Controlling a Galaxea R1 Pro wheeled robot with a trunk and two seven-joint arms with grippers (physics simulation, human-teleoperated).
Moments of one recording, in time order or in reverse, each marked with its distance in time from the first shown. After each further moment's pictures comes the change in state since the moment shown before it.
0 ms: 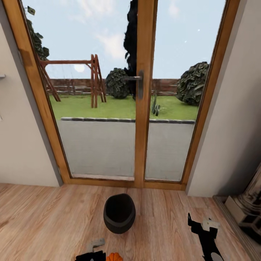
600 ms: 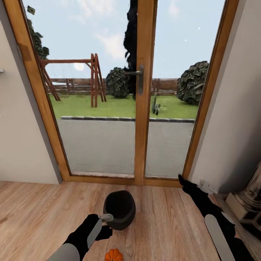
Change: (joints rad) left arm -0.215 -0.028 -0.005 -0.033 -0.010 0.406 0.025; right arm 0.163 0.037 0.001 -1.115 -0.534 0.807 0.001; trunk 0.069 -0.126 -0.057
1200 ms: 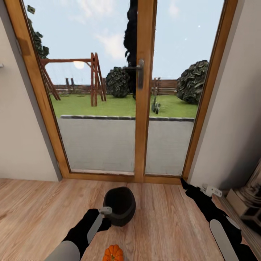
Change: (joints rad) left arm 0.000 0.000 -0.004 -0.089 0.004 -0.002 0.070; right arm 0.042 -0.042 0.004 -0.016 -0.003 0.003 0.009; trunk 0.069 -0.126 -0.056
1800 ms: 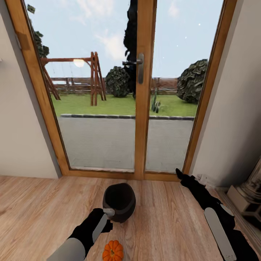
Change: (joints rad) left arm -0.028 -0.036 -0.008 0.060 -0.058 0.026 0.057; right arm -0.091 0.017 0.015 0.004 0.038 0.019 0.060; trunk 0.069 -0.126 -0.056
